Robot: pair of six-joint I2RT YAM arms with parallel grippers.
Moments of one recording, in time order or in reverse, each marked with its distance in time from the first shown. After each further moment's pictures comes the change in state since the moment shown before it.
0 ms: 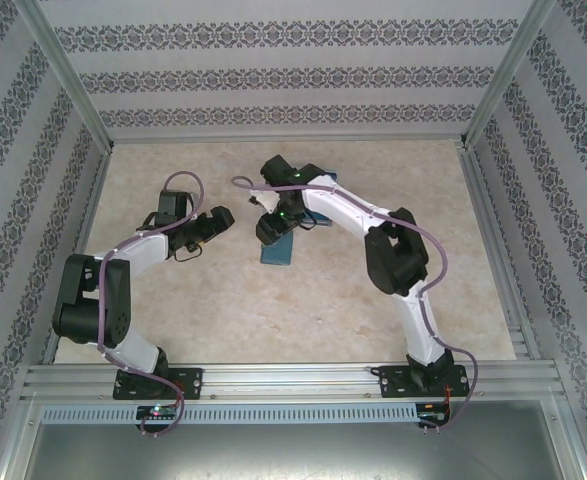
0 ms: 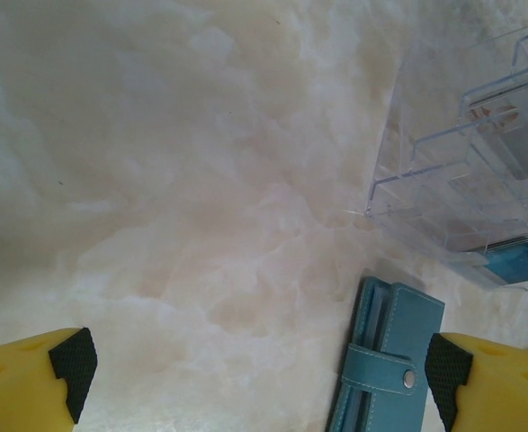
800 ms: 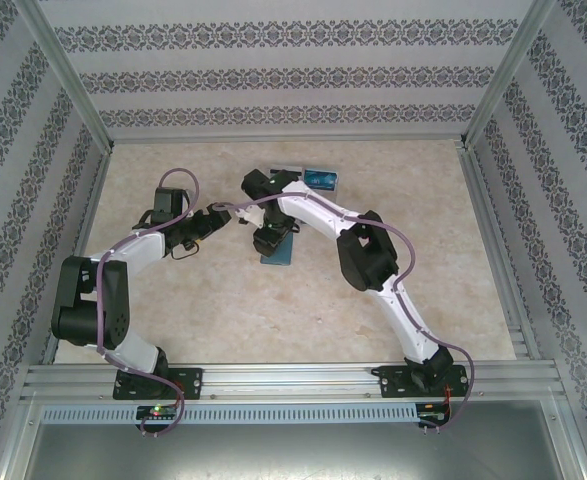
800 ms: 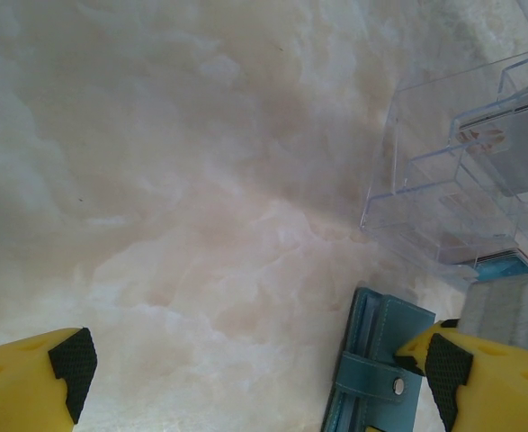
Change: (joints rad) left arm 0.023 -0.012 0.017 -0.023 0.001 0.000; right arm 0.058 0.217 0.233 -0.194 0.151 -0.177
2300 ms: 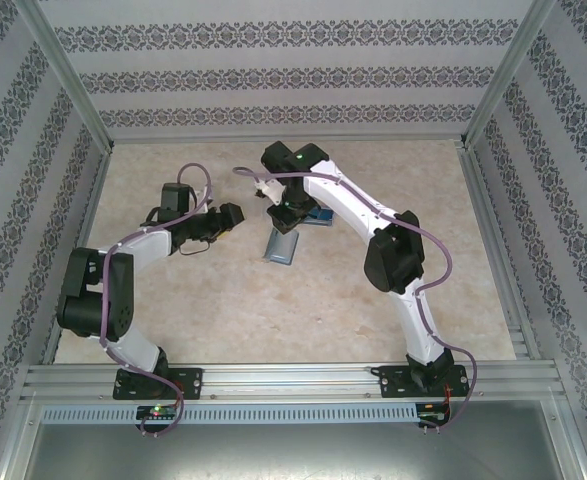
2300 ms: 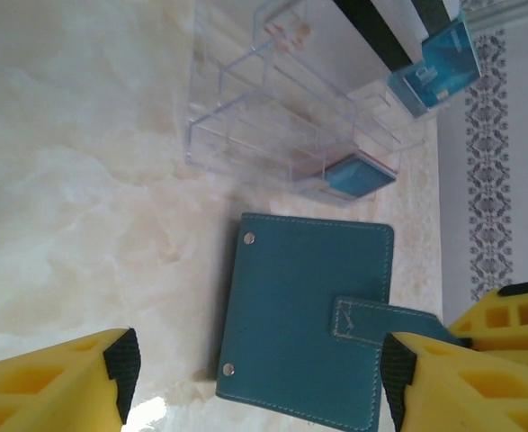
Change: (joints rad) left arm -0.043 0.060 0.019 0.137 0.340 0.023; right arm -0.062 -0.211 0.016 -0.162 -0.055 0.184
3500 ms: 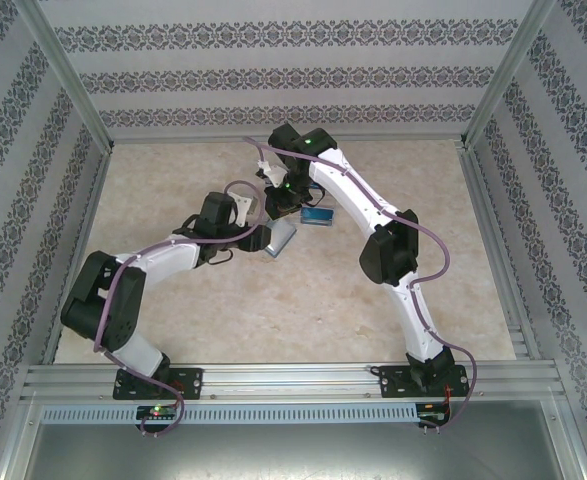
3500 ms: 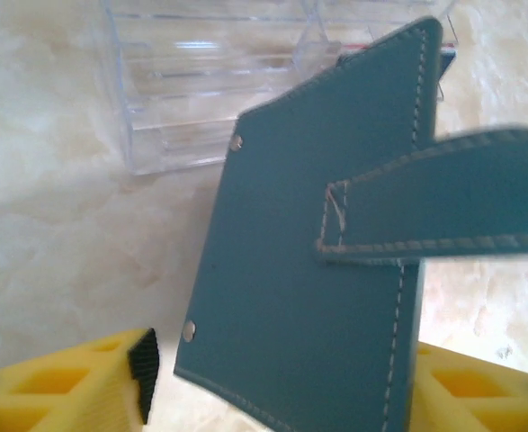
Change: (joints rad) left arm -0.291 -0.023 0.005 -0.026 -0.423 0.399; right arm -0.059 0.102 0.231 -0.082 -0.236 0.136
